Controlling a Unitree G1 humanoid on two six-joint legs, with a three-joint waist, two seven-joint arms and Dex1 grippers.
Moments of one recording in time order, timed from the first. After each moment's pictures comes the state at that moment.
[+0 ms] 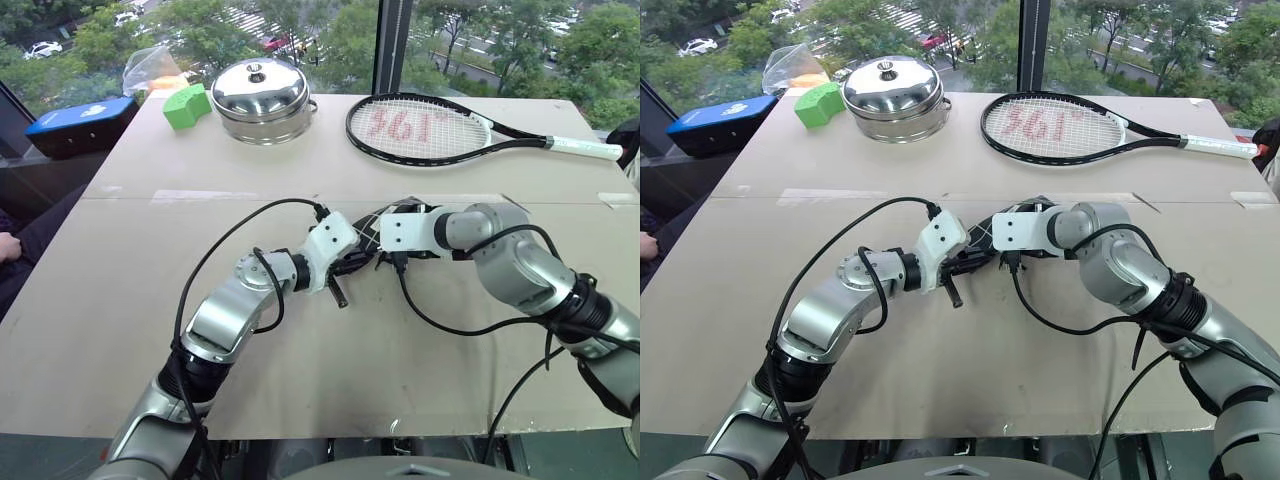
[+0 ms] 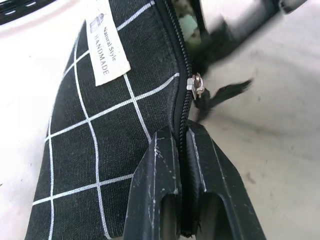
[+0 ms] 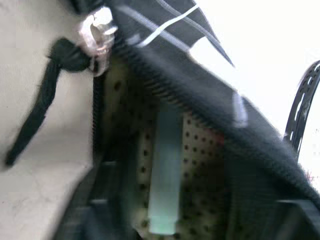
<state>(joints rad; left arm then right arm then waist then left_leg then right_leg) -0.42 0.48 -0.27 -0.34 -0.26 0.75 -0.67 -0.79 -0.65 0.65 -0.23 -0.40 0.67 0.94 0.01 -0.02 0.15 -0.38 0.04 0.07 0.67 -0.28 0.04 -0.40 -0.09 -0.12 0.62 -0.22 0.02</state>
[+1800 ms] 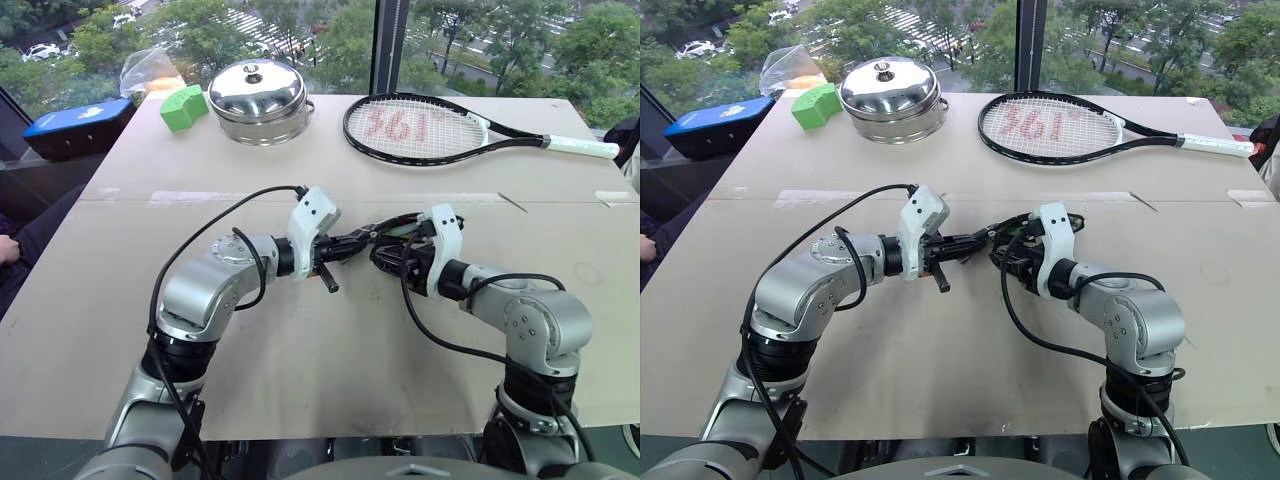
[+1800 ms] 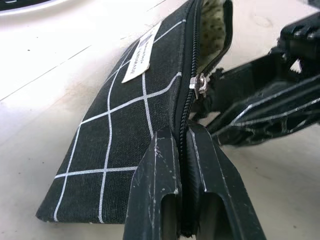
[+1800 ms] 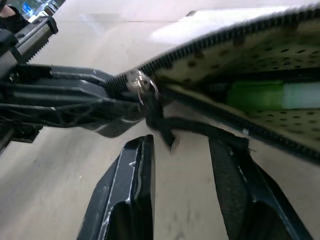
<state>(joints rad) -0.51 0.51 -0.13 -0.35 -0.47 0.98 -0.70 -0.39 -0.03 -0.10 -0.58 0.40 1.41 0.42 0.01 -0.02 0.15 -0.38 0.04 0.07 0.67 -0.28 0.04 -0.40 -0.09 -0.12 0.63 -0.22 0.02</state>
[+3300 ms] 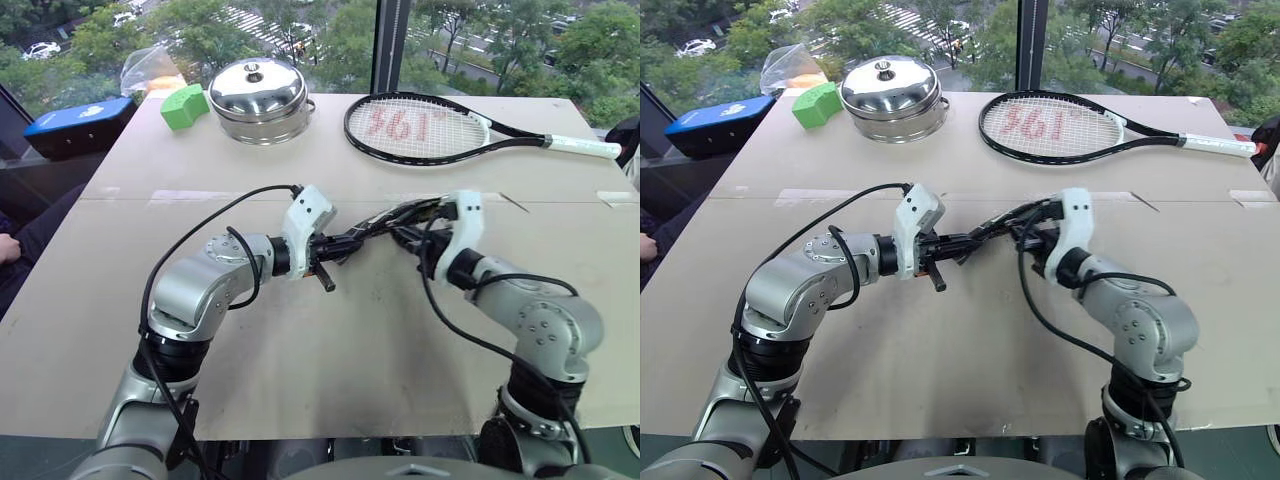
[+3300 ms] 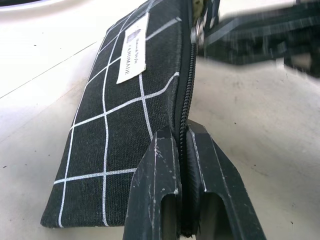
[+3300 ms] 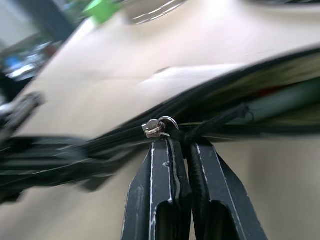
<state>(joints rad) -0.51 0.54 -0.13 -0.36 -0.51 0.98 -0.67 -0.40 -0.06 -0.24 -0.59 0.54 1.31 0.14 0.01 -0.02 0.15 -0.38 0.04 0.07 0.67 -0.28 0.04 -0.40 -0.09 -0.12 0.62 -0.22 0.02</state>
